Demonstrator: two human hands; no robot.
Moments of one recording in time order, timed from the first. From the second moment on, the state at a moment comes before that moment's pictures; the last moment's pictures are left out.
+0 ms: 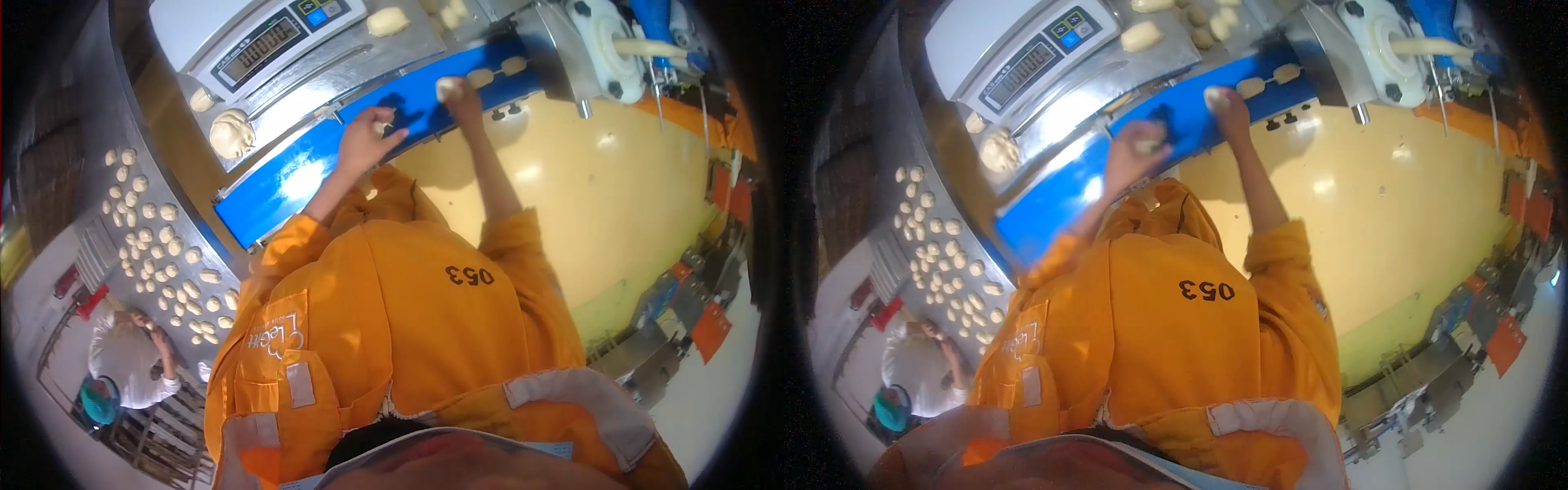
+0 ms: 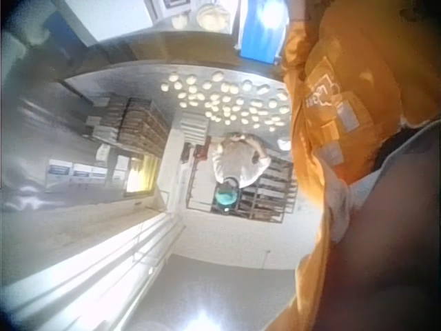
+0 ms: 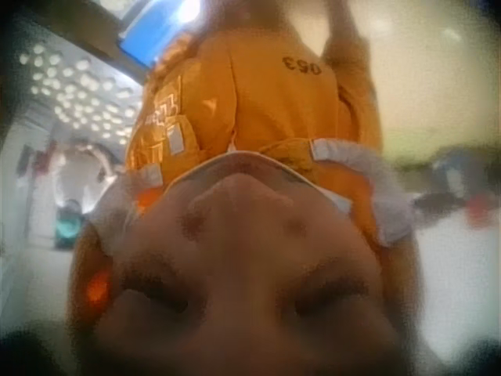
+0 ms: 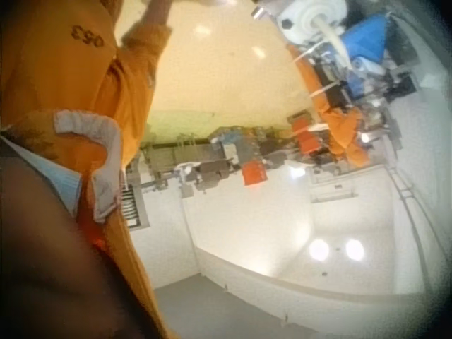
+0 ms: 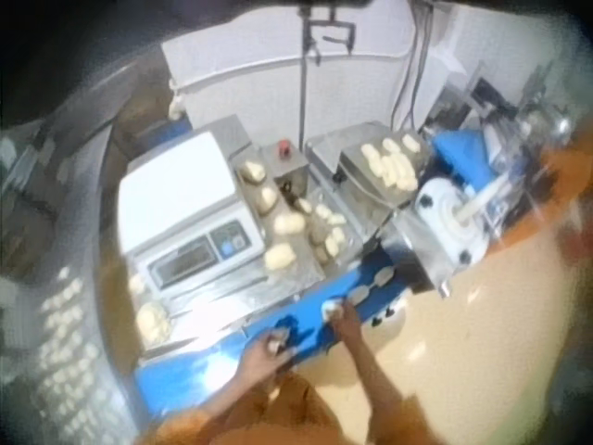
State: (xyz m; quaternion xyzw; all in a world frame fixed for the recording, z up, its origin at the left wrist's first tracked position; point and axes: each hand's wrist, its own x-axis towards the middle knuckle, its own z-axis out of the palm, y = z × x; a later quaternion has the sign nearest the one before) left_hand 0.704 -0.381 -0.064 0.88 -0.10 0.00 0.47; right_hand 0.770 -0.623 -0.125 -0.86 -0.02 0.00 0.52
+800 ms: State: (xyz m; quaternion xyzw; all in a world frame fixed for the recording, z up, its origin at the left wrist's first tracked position) left_hand 0.546 -0.249 -0.035 0.15 0.27 -0.06 0.95; right_hand 0.808 -0.455 0.095 -0.74 -0.20 -0.08 0.63
